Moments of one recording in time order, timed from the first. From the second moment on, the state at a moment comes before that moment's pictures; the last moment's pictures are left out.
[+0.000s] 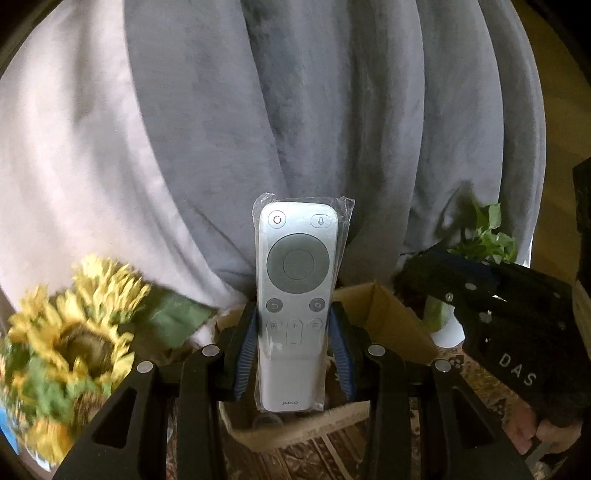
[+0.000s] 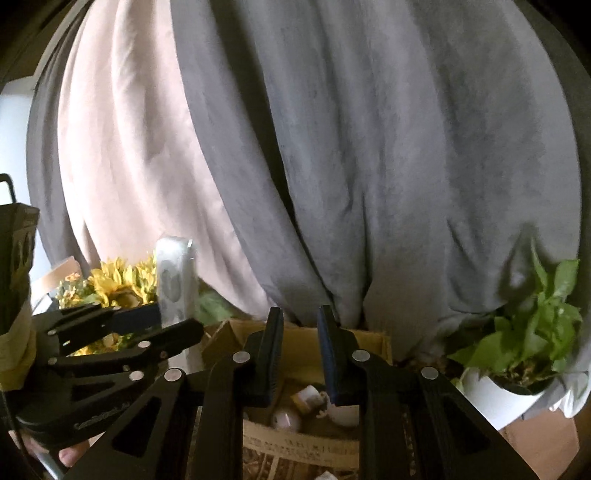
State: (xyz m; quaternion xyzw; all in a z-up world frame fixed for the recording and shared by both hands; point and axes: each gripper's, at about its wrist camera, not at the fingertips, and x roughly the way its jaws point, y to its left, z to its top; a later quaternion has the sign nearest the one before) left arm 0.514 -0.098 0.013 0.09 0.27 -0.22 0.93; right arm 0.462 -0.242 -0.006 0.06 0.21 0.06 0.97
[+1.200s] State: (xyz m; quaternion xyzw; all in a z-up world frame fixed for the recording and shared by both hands) left arm 0.556 -0.135 -0.055 0.19 0.37 -0.23 0.88; right arm 0.507 -0.264 -0.065 0.09 0.30 0.06 0.95
